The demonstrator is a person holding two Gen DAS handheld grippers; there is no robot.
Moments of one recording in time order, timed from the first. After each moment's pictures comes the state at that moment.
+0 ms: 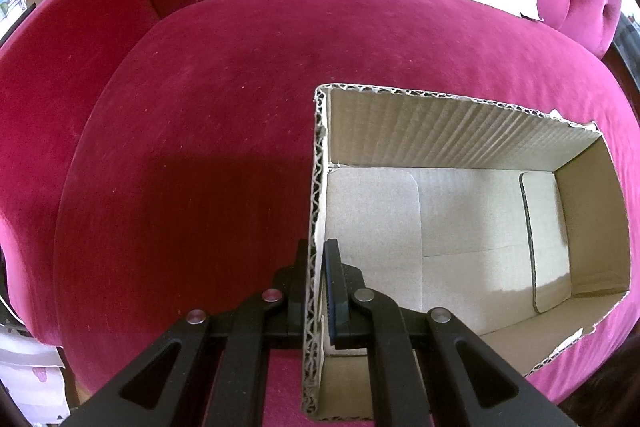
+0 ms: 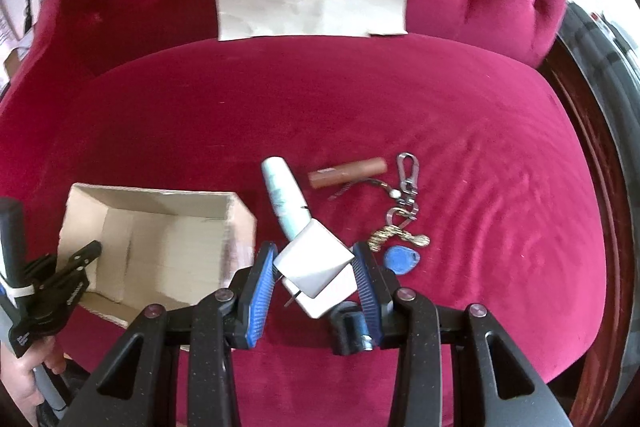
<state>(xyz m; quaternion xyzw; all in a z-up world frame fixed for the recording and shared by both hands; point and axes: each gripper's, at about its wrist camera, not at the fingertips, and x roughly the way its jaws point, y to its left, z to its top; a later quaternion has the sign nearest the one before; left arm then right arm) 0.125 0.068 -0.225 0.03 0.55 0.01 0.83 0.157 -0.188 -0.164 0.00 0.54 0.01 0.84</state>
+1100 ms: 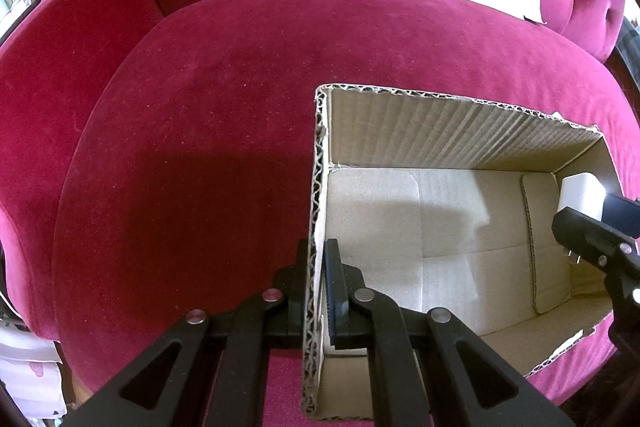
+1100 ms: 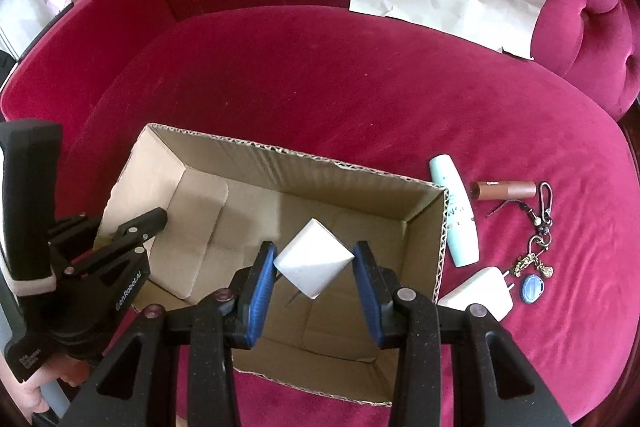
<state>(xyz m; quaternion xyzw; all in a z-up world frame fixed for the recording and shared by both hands) 0.123 0.071 -0.226 0.03 0.55 0.01 0.83 0.160 -0.084 -0.211 -0.05 0.54 0.13 0.83</state>
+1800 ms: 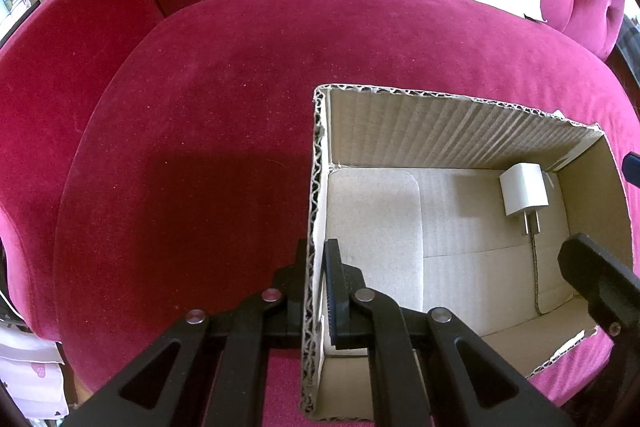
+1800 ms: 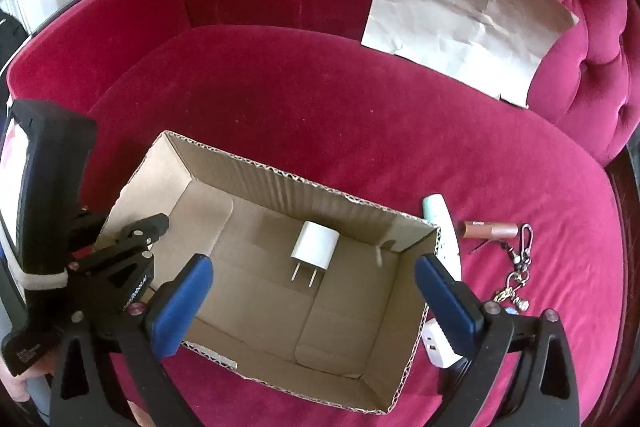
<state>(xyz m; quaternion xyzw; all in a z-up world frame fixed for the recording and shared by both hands) 0.123 0.067 -0.227 0.03 0.55 0.01 0.83 0.152 -0.071 -0.196 -0.10 0.49 0.13 0.85</state>
